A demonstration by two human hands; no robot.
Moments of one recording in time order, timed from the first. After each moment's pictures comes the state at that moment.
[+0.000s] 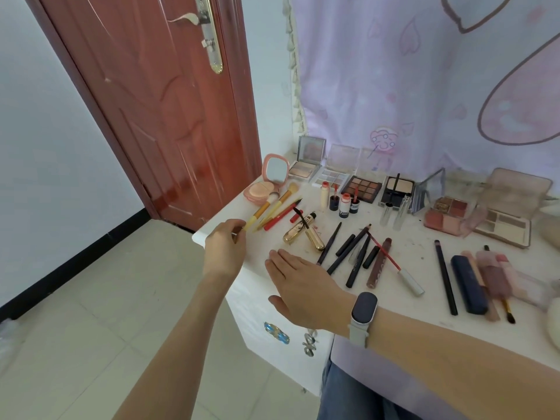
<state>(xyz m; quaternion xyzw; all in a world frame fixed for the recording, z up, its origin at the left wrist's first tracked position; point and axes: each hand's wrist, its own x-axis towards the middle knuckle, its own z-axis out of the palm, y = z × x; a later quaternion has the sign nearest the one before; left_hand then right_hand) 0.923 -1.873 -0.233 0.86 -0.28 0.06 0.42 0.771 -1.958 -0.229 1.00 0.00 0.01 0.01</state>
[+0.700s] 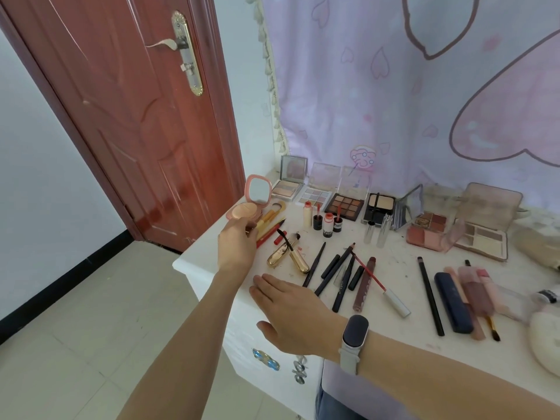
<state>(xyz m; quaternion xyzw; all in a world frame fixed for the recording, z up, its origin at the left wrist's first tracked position) 0.933 -1.941 -0.218 0.86 -0.33 0.08 0.39 0.773 -1.967 -0.232 1.00 0.02 0.04 -0.05</state>
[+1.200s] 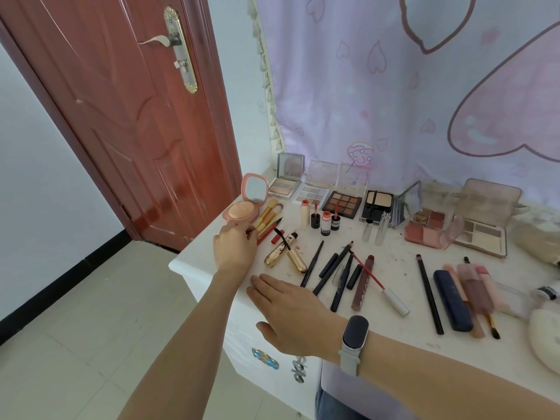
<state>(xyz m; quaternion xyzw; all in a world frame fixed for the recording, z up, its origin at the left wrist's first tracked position) 0.935 -1.946 -0.227 0.88 -0.33 0.09 0.33 0.773 -1.969 -0.237 1.00 0.02 0.04 -0.06</state>
